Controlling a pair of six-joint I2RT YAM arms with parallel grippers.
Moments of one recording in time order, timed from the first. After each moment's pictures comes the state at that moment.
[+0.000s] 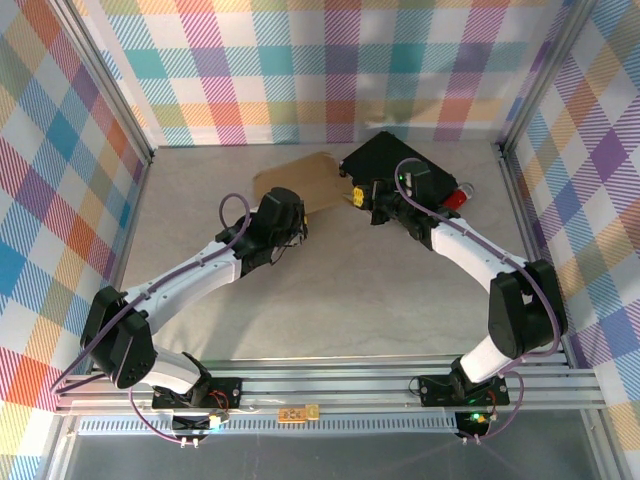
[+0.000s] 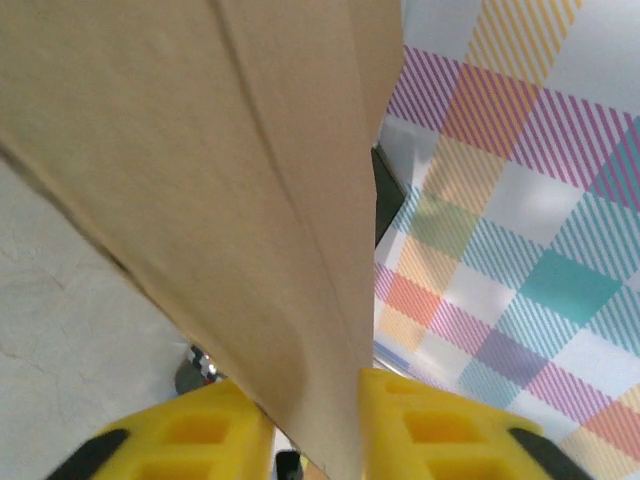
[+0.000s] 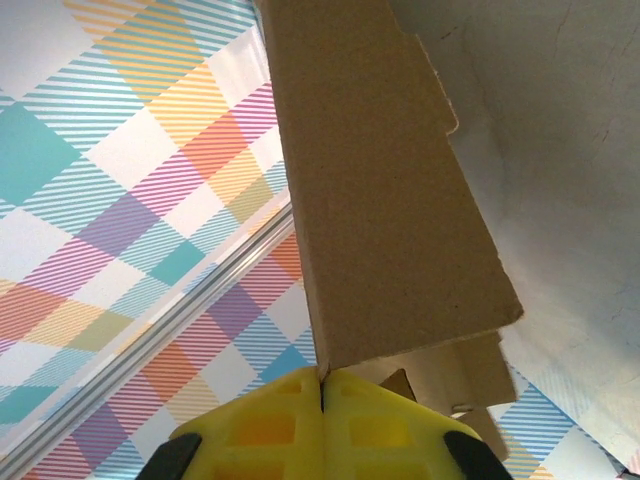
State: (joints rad) left arm -0.68 1.44 1.12 -0.27 -0.27 -2.05; right arm 0.39 1.56 1.09 0.01 -0.42 1.98
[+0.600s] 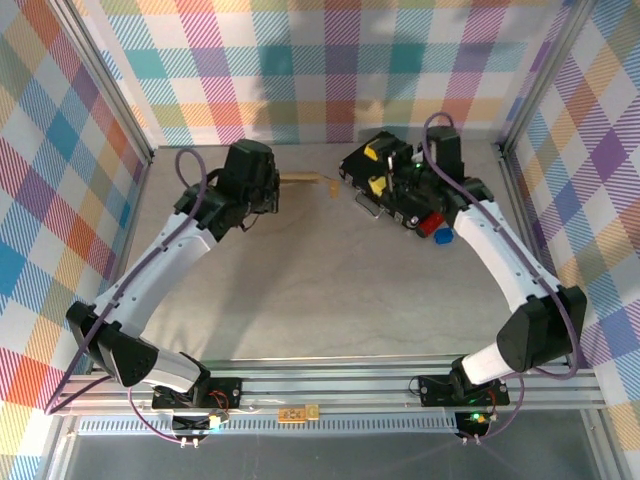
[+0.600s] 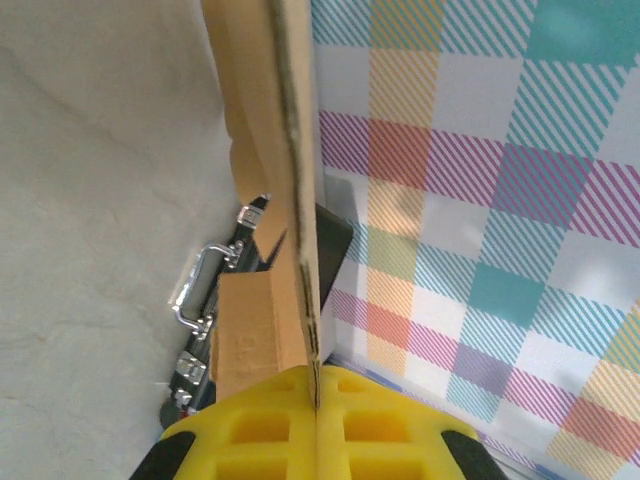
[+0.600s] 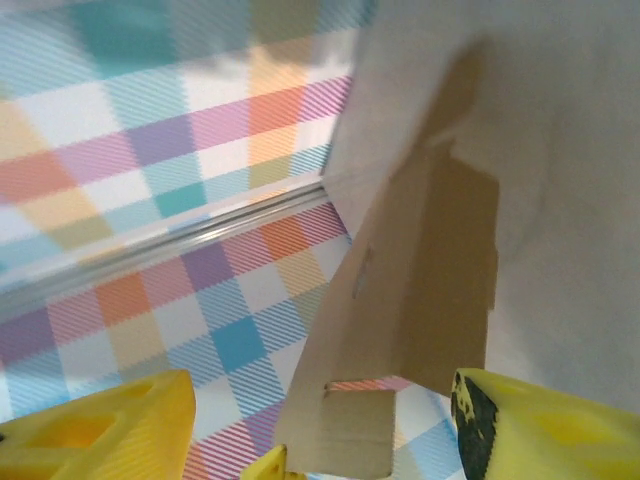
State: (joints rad) left arm -0.56 1.44 1.61 -0.81 -0.27 -1.84; right arm 0.33 1.47 1.45 -0.40 -0.42 1.44
